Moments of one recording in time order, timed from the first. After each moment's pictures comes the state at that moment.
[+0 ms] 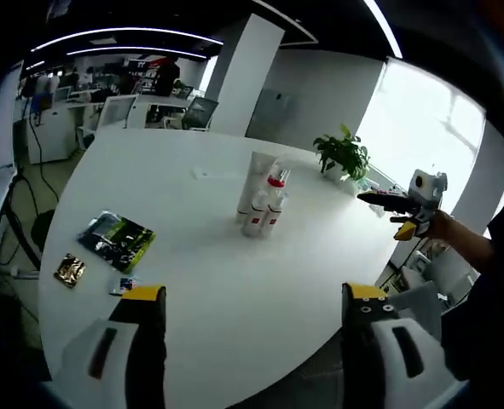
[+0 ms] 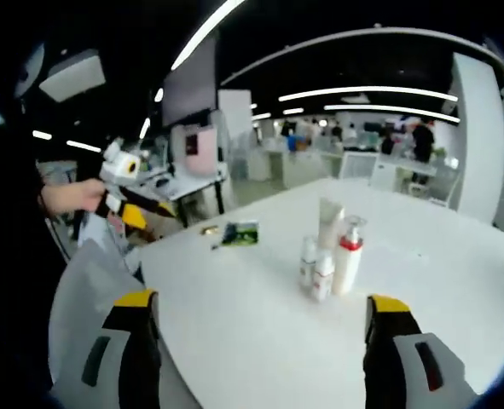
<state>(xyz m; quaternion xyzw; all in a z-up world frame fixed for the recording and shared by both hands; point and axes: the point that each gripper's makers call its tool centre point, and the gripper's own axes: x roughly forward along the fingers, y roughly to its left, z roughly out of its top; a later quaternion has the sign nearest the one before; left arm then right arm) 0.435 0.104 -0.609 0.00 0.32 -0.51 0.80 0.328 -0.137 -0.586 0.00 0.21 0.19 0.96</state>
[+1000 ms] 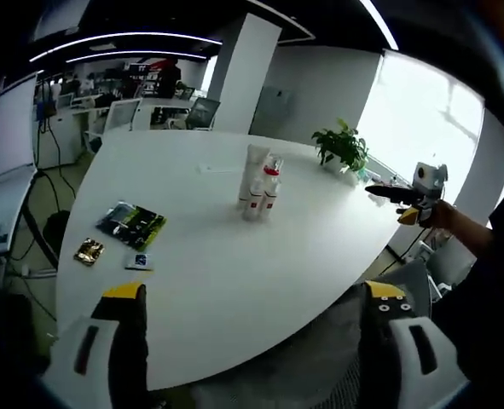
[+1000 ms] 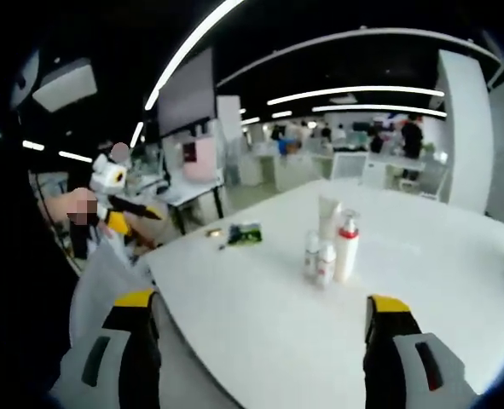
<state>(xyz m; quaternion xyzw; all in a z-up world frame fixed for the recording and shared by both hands) 0.395 0.146 -0.599 0.02 0.32 -0.50 0.80 0.283 -0.128 -0.581 0.02 0.21 0.17 0.96</state>
